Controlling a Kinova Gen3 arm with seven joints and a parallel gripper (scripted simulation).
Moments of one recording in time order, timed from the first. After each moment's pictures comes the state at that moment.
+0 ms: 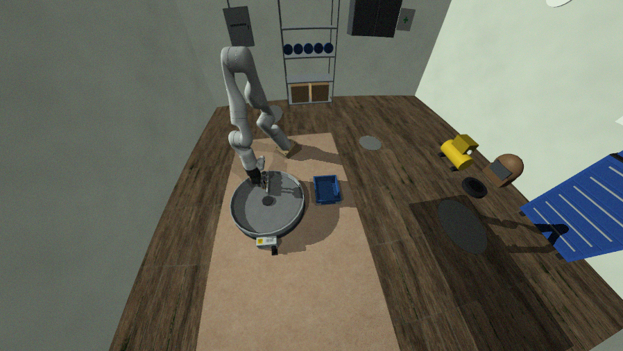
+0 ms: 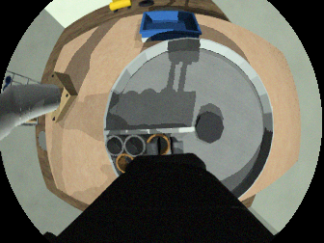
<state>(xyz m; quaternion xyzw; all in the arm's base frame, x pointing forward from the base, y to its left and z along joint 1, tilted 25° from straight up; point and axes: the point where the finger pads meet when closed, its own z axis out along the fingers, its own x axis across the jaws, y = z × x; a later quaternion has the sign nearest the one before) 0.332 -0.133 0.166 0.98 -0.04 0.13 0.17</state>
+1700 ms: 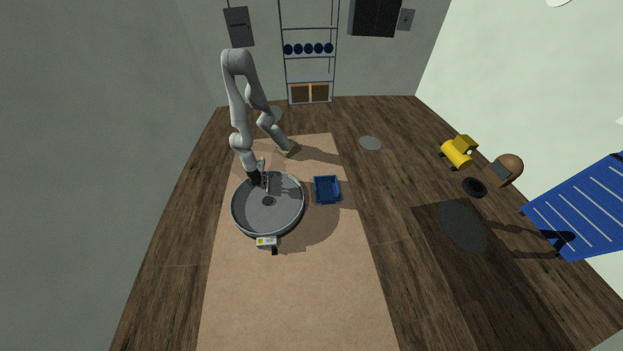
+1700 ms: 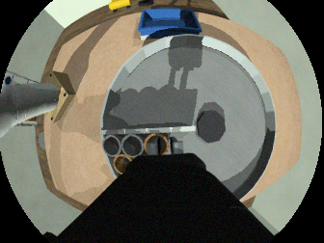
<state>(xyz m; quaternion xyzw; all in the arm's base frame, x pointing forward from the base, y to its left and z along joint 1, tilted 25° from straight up) 0.335 -0.138 0.158 0.98 -0.04 0.13 0.17</state>
